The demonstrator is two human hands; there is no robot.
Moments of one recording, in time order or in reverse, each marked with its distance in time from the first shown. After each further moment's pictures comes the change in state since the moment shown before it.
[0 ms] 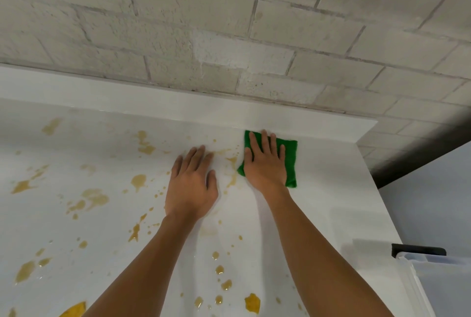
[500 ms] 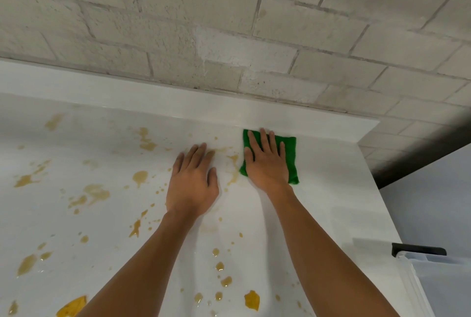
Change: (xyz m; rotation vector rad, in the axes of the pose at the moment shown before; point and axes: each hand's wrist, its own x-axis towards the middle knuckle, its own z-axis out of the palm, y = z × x) left_hand -0.001 -0.001 0.002 0.003 0.013 0.011; right_hand 0.002 0.007 0.001 -0.032 -0.023 -0.075
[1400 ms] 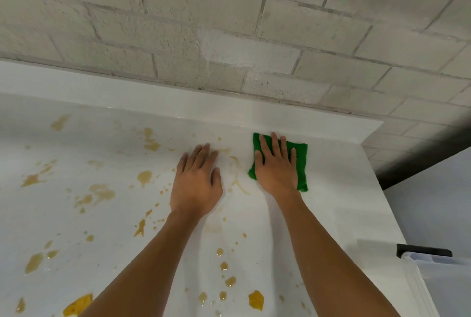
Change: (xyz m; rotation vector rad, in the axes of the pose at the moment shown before) left_hand 0.001 0.000 -0.001 -0.009 -0.003 -0.004; right_hand -0.010 0.009 -0.001 0.004 0.011 0.081
